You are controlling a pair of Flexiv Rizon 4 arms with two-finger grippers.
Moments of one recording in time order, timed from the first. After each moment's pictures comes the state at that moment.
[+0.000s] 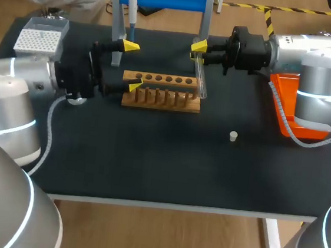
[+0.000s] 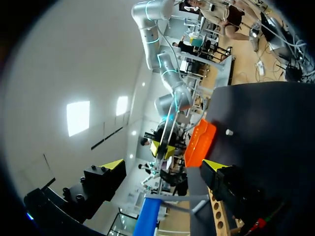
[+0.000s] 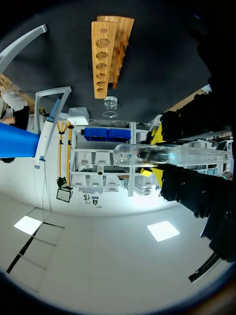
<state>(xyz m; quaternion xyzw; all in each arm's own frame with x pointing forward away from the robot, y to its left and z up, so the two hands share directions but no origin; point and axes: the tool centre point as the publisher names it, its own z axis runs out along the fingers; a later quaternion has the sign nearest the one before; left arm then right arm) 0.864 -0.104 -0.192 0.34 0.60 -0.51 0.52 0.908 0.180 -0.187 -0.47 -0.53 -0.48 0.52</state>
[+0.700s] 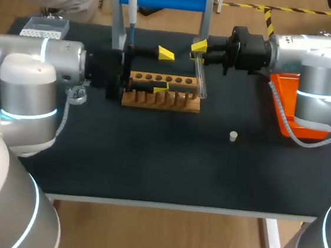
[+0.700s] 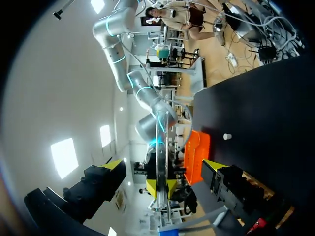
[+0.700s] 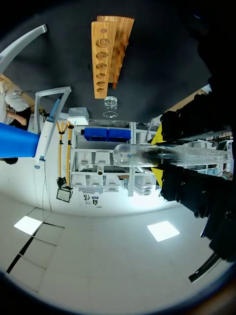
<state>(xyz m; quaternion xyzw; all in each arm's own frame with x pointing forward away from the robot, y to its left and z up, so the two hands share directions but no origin) 0.840 -0.185 -0.182 0.50 0.53 -0.46 0.51 0.908 0.180 -0.187 -0.47 -0.53 -0.48 0.52</state>
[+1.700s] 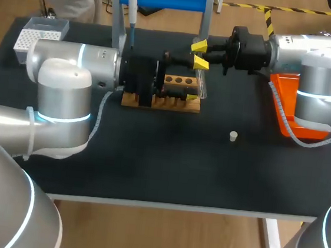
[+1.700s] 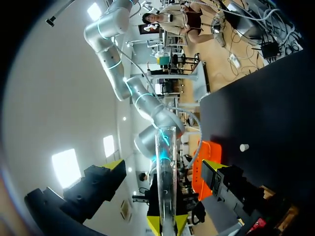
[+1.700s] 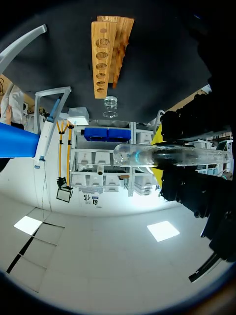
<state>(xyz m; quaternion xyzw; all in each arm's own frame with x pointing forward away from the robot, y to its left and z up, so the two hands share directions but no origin) 0.825 -0.258 -0.182 0.52 0.50 -0.48 0.51 0.908 0.180 -0.187 -0.47 -0.53 -0.48 0.52</state>
